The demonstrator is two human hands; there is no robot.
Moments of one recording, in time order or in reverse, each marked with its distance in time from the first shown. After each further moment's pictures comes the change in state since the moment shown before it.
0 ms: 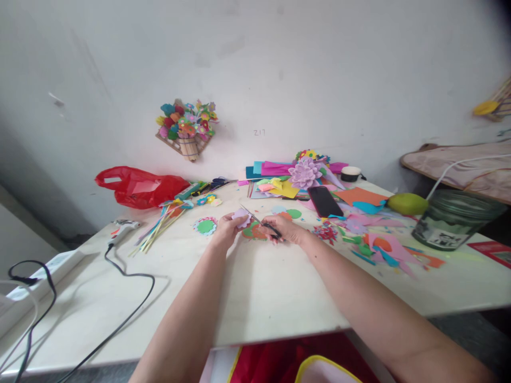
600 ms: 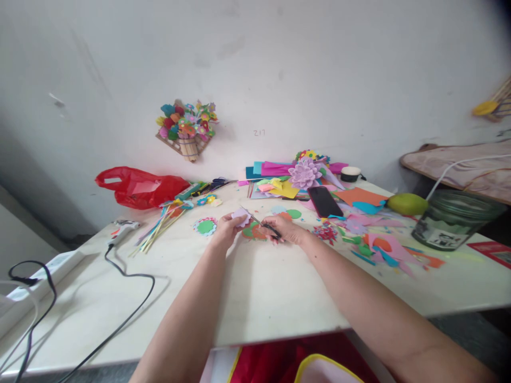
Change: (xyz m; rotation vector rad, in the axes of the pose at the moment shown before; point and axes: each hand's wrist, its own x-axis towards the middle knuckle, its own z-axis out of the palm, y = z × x) left_hand 0.001 -0.001 -0.002 -0.040 0.017 -0.007; right_hand 0.002 0.003 0.000 -0.015 -0.003 0.004
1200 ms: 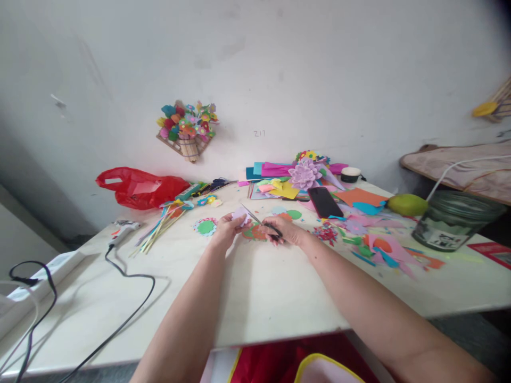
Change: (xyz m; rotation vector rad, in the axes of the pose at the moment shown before) left_hand -0.001 0.002 -0.002 0.009 -0.012 -0.035; right_hand -0.002 -0.004 0.001 0.036 -0.018 -0.021
